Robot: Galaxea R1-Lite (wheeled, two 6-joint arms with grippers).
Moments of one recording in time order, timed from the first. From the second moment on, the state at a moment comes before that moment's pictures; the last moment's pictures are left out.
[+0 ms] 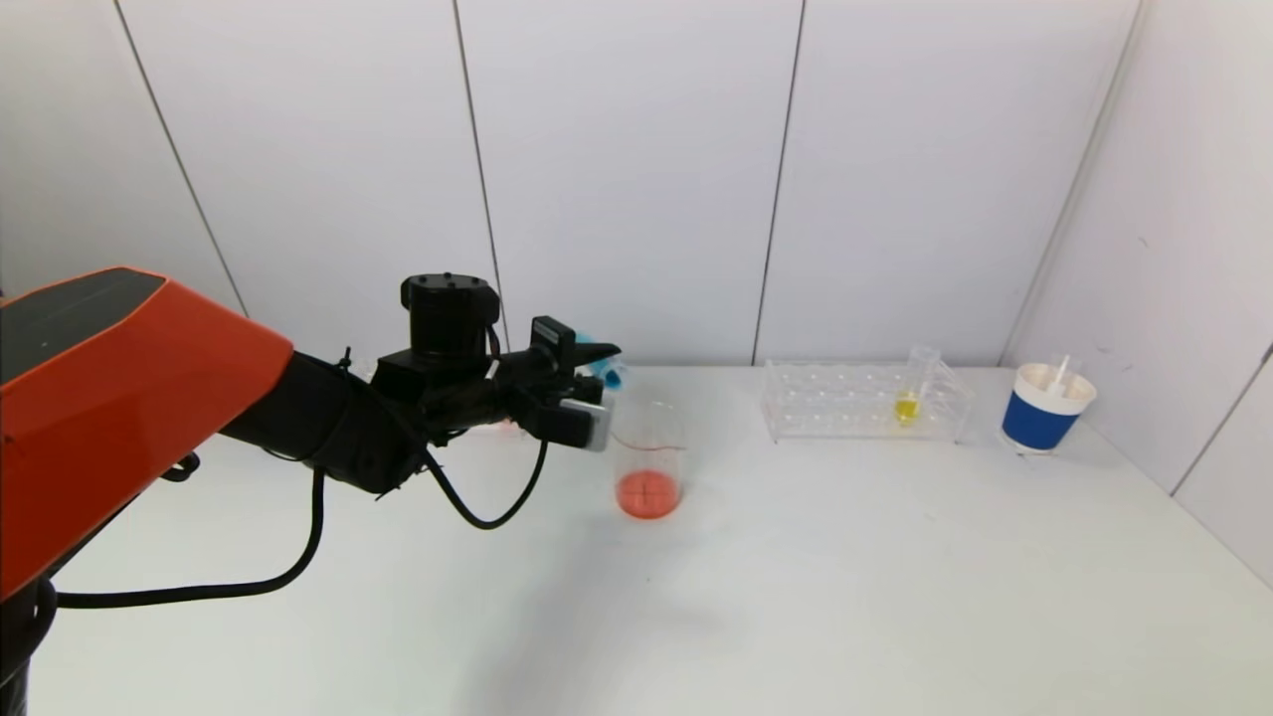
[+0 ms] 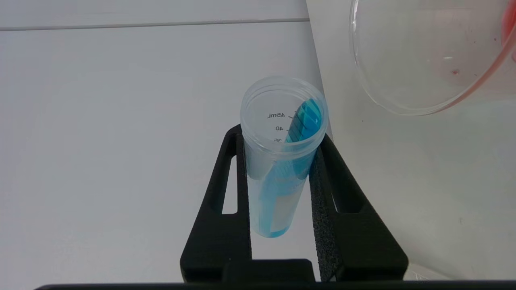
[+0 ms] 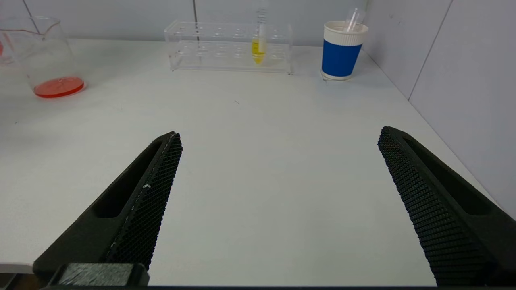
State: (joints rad) left arm -0.40 2.10 -1.15 -0.76 -0.47 1.61; right arm 0.01 0.00 0.00 0.00 -0.02 -0.02
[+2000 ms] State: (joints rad) left arm -0.43 2.11 -1.16 -0.78 -0.43 1.78; right arm 0.01 0.00 0.00 0.00 -0.02 -0.02
